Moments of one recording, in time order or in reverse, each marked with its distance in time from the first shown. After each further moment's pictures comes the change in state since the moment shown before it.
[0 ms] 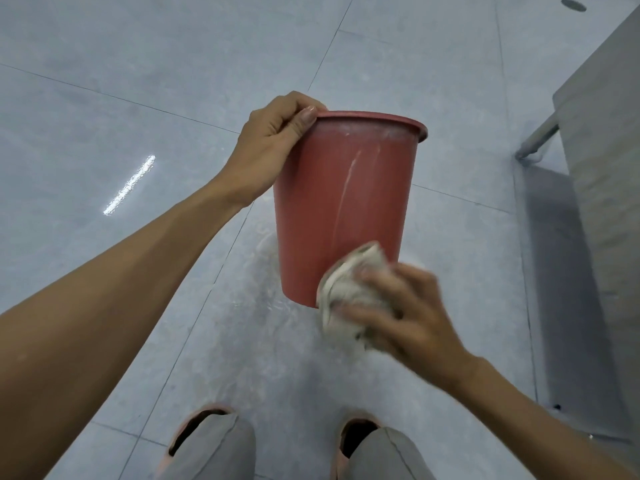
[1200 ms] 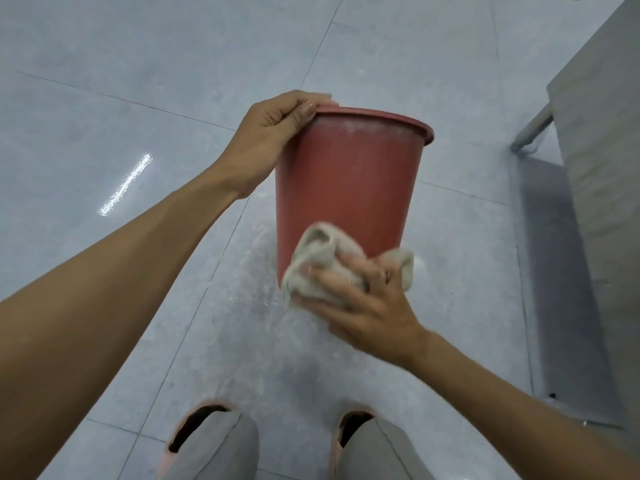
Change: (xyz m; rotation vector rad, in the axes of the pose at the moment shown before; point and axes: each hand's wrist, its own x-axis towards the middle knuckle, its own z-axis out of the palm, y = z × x) left_hand 0.004 0.005 0.005 -0.097 -0.095 -0.005; right_hand 0.017 -0.010 0.029 -0.178 -0.018 -0.152
